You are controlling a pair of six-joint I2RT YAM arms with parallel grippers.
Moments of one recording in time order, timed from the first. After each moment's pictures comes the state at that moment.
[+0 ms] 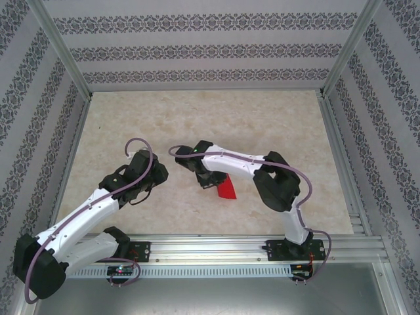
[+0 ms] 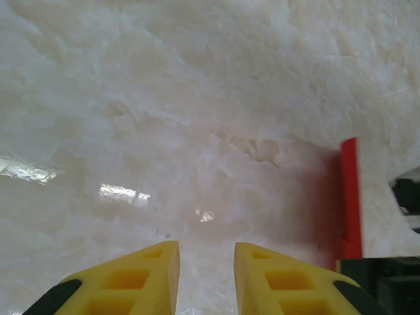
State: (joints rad) left arm -0.57 0.97 0.70 -0.60 -0.12 -0.95; right arm 0.97 2.08 1.62 -1.21 0.25 0.68
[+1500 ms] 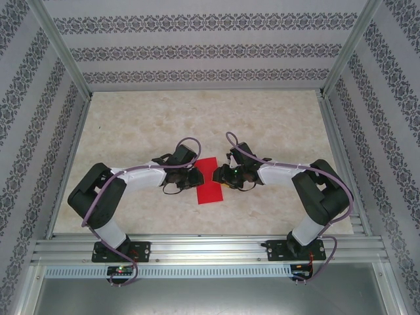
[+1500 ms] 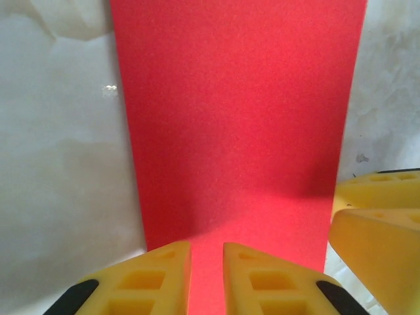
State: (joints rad) left arm -0.67 1.67 0.86 -0.25 0.29 -0.87; right arm 0.59 1.66 0.77 -0.11 -0.47 0.81
